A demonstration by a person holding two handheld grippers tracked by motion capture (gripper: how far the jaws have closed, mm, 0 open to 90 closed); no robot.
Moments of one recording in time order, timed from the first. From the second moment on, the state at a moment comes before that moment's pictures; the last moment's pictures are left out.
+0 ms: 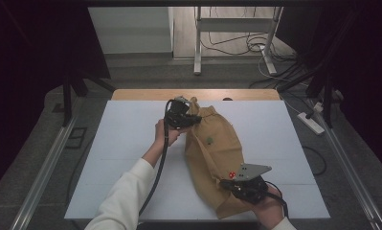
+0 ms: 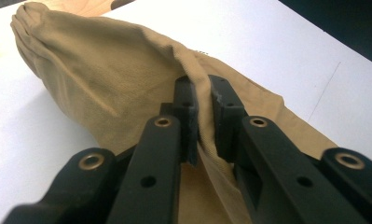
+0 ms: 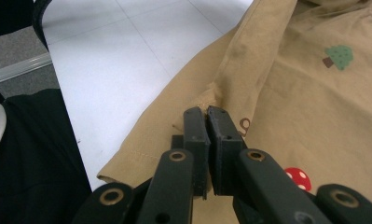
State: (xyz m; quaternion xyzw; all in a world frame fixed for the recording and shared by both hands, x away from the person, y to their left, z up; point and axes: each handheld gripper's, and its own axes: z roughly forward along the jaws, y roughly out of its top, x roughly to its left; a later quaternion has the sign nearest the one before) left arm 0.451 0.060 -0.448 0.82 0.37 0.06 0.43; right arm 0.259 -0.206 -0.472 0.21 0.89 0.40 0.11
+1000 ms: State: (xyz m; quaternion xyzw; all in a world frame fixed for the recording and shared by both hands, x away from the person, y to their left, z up) left arm 0.457 0.029 -0.448 0.83 0.36 0.06 0.43; right arm 0.252 -0.241 -0.463 0.25 0.87 0.41 0.13
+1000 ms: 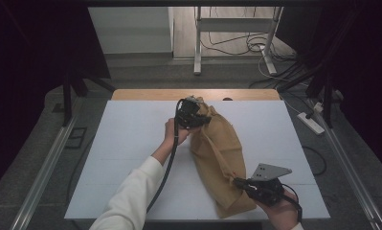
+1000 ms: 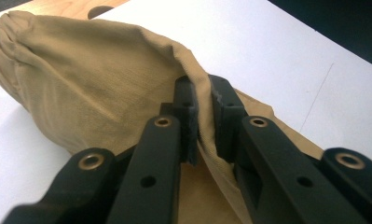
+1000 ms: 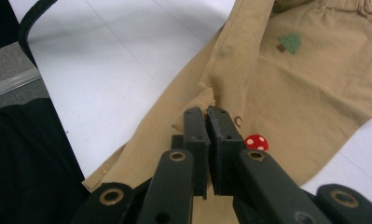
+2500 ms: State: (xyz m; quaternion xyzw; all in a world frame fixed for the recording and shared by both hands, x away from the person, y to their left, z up) left arm 0.467 -0.020 -0.471 0.85 0.35 0.04 0.40; right arm 0.256 -0.253 -0.481 0.28 0.88 0.38 0.11
